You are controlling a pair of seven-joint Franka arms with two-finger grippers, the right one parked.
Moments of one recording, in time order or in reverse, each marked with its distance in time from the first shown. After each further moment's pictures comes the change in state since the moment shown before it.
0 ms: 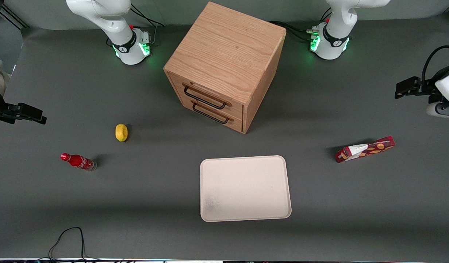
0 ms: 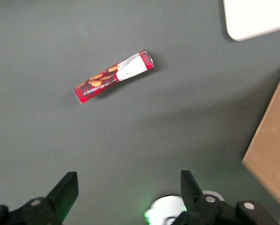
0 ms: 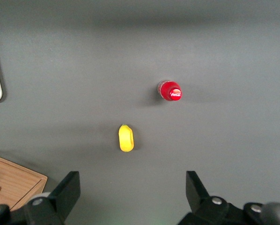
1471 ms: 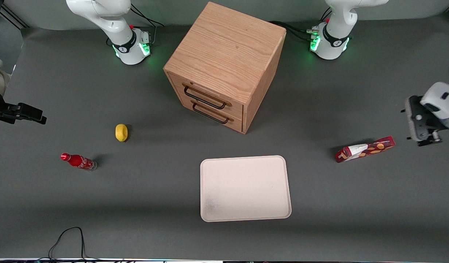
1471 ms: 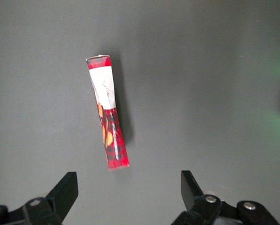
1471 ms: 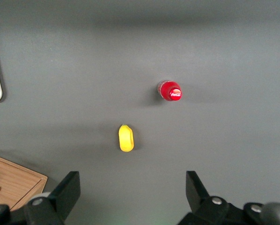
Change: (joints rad) arm 0.104 0.097 -0.009 -0.288 0.001 0.399 1.255
